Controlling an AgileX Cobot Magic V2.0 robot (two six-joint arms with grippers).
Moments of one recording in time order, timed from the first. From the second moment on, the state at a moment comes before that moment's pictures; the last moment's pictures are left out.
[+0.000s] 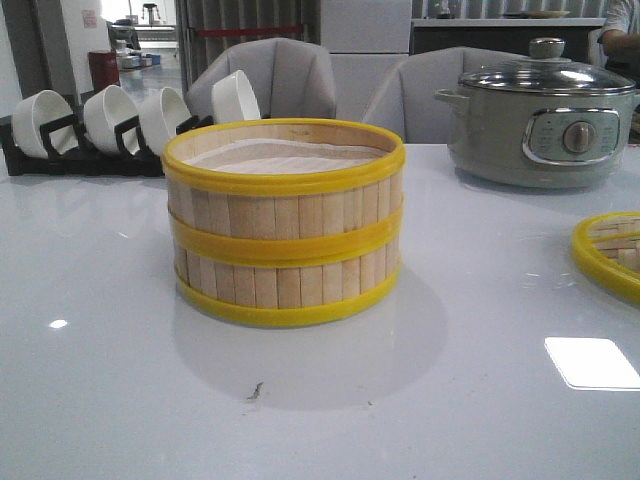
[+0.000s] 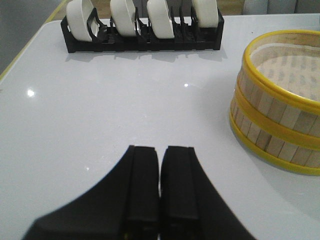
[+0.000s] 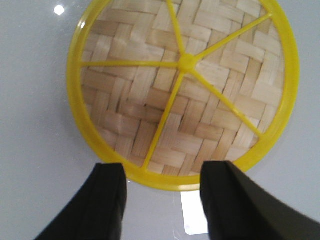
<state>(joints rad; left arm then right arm) -0.18 0.48 -0.39 0.17 0.34 -0.21 -0.15 1.57 -1.16 -0.03 0.76 0.14</state>
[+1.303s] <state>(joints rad) -0.18 0.48 -0.39 0.17 0.34 -0.21 -0.20 1.91 -1.41 -0.04 0.74 0.14</state>
